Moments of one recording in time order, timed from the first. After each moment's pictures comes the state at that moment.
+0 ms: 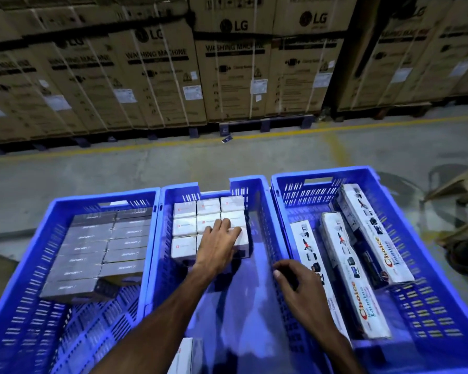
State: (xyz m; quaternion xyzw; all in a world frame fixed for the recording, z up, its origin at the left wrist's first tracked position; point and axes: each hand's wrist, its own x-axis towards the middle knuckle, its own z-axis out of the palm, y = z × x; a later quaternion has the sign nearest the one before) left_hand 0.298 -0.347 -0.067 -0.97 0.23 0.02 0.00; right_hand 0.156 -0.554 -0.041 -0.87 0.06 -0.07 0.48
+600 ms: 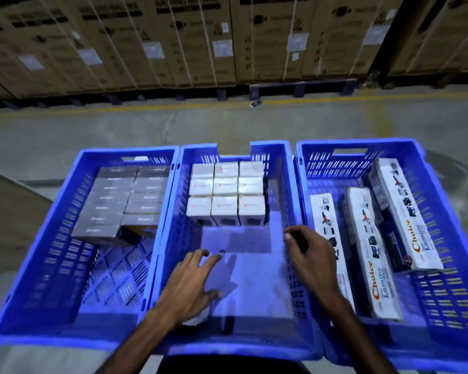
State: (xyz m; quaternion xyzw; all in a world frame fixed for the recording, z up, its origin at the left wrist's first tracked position) left_hand 0.134 -0.267 -0.049 -0.97 0.11 0.20 -0.09; right_hand 0.168 -0.556 -0.043 -0.88 0.05 -0.07 0.46
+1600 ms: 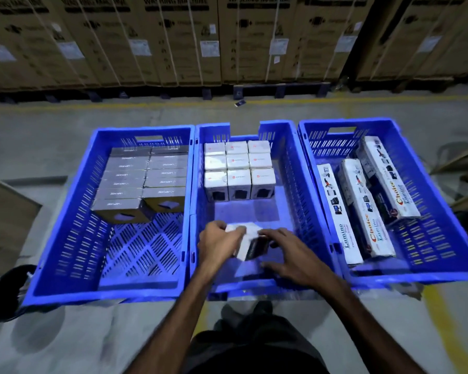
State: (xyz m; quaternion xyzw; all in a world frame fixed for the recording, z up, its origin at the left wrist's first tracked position) left_hand 0.104 -0.274 -0.016 -0.83 -0.25 0.14 -0.48; right_hand 0.069 -0.480 -0.034 -0.91 -0.11 0.18 0.35
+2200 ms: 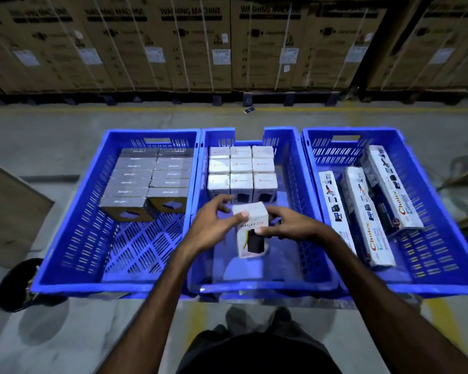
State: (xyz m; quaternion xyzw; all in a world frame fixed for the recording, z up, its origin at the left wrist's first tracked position) left_hand 0.133 -0.248 0.008 -0.85 -0.04 0.14 -0.51; right_hand 0.156 -0.489 0.002 -0.80 -0.13 0.32 0.48
